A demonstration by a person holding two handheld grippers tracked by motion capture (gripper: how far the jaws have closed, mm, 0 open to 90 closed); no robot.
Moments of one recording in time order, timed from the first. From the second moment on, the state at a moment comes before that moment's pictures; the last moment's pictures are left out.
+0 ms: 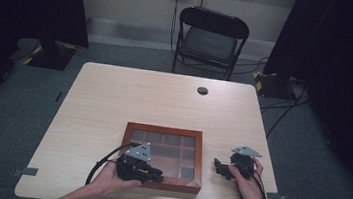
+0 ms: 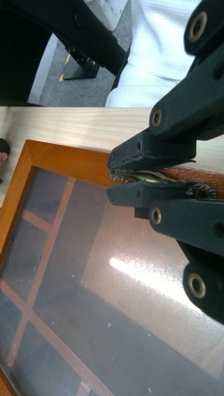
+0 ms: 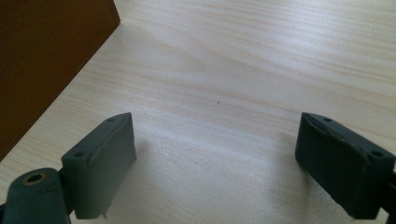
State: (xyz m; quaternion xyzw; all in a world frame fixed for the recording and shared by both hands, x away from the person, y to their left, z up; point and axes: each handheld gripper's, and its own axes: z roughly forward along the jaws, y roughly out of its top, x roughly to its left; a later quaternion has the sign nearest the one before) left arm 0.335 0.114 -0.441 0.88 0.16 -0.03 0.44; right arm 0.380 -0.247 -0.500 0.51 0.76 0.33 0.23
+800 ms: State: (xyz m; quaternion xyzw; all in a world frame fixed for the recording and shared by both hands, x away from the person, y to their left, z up) left arm 0.342 0.115 -0.434 0.88 0.18 -0.07 0.44; right arm 0.380 -0.247 -0.500 0.51 0.76 0.33 0.23
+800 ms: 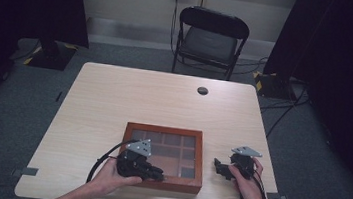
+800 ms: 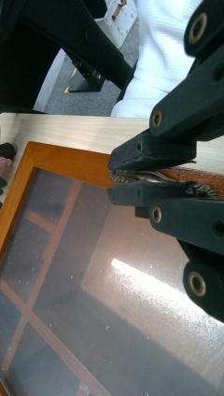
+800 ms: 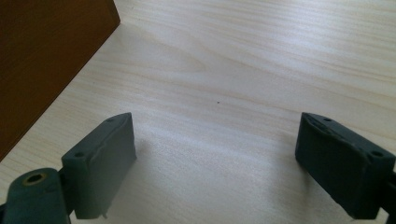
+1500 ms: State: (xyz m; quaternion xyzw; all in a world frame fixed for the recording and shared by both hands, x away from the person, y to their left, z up) left arm 0.346 0.119 -0.414 0.87 0.18 -0.07 0.45; right arm 0.381 -0.247 -0.500 0.51 0.76 0.33 0.23
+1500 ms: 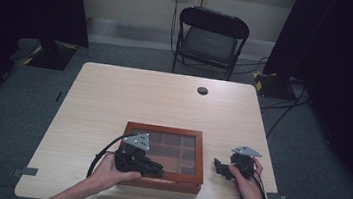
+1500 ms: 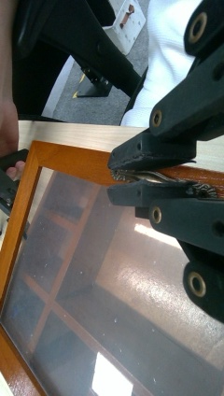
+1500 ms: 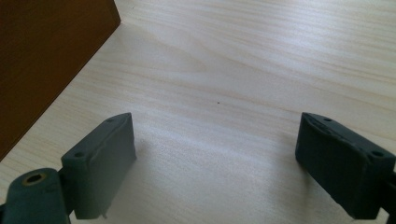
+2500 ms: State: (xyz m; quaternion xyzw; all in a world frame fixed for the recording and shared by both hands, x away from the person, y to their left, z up) left arm 0.355 0.121 -0.386 0.87 0.20 -0.07 0.45; right arm 0.381 -0.247 -0.500 0.51 0.76 0.33 0.23
